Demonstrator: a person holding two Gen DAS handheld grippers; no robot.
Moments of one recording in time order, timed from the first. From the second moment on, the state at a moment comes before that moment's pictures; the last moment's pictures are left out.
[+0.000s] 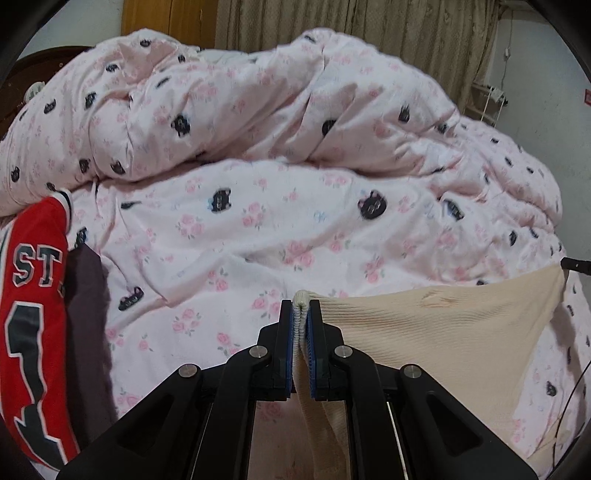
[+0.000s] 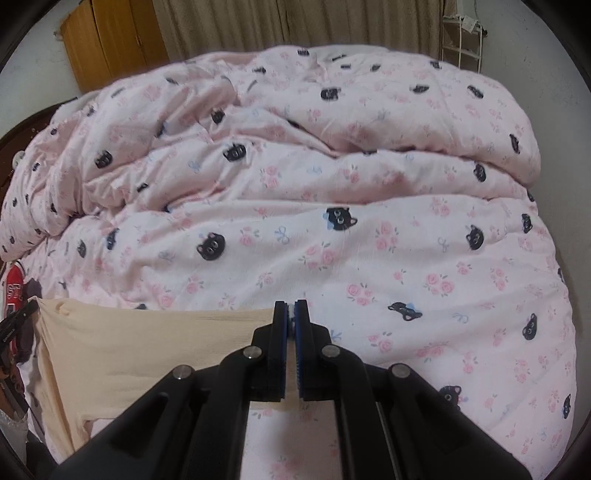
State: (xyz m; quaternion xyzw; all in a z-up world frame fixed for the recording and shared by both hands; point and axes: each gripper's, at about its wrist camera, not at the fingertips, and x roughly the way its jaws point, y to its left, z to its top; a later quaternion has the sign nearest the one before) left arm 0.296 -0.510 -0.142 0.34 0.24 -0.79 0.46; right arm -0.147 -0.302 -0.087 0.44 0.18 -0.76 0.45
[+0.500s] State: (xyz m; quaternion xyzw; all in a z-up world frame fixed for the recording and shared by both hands) left arm 0.296 -0.517 -0.175 0.34 0.25 -0.77 0.48; right arm -0.167 -0.349 -0.128 0.46 0.22 -0.76 0.42
